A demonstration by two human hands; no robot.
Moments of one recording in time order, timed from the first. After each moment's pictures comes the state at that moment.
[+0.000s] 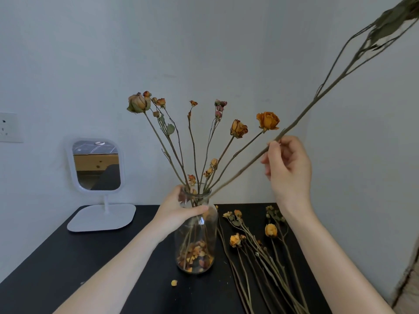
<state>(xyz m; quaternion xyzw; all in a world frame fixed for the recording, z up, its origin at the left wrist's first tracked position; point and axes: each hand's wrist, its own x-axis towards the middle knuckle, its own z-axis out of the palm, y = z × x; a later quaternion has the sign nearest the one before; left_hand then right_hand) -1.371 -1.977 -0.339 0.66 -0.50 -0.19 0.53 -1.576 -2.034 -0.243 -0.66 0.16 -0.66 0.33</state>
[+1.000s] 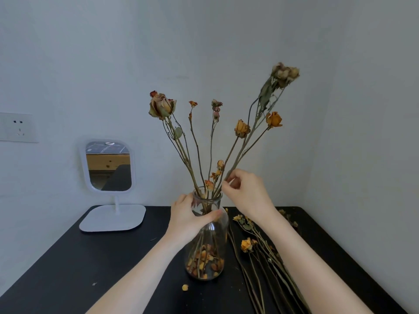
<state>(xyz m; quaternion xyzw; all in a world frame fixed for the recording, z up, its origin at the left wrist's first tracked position) -1.376 -1.979 -0.352 0.70 -0.49 -0.08 0.51 -1.511 -2.042 -0.278 -0.84 0.29 -0.40 0.21</state>
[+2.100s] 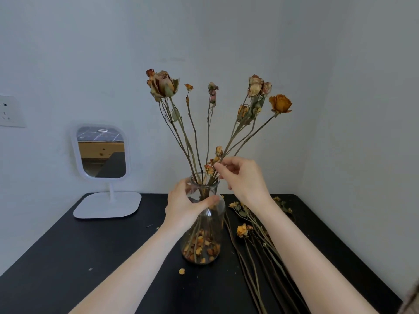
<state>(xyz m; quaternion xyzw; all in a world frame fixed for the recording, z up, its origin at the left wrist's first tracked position) -1.386 -1.975 -0.352 0.69 -0.44 -0.10 0.57 -1.508 -2.038 -0.280 -0.80 0.27 -0.43 0.31</state>
